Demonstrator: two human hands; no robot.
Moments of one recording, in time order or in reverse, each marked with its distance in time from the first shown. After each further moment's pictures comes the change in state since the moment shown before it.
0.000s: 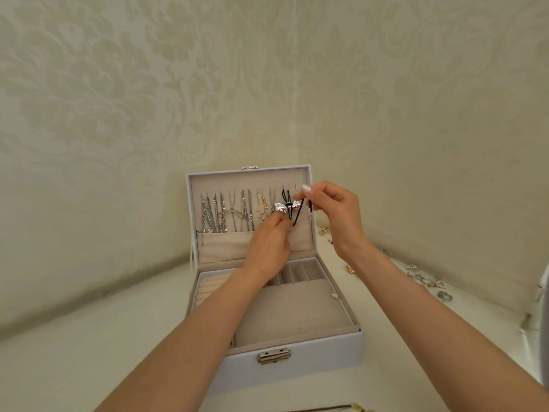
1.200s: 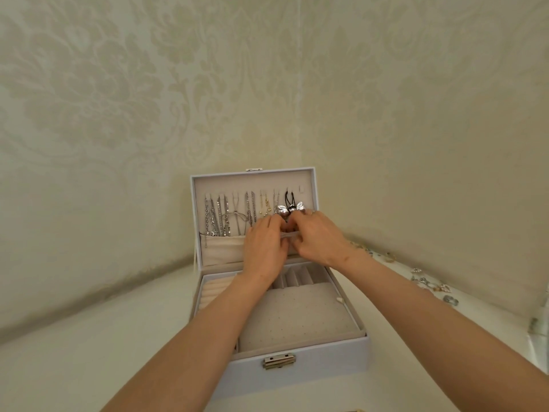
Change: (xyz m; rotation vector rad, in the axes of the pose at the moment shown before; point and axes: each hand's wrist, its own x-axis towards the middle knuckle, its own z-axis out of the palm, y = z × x) left_hand -0.005 -0.001 -0.009 0.067 0.053 -0.191; right_hand 0.015 0.051 0.007 -1.261 -0.423 -0.319
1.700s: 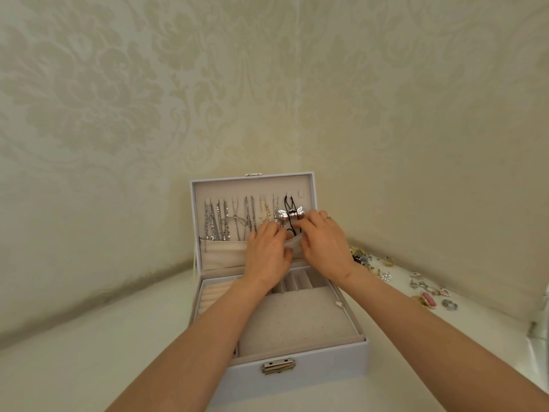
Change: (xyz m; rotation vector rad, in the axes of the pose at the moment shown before) left_hand -0.001 -0.001 0.004 0.126 -0.072 0.102; right_hand -0.013 0.009 0.016 -0.029 0.261 0.024
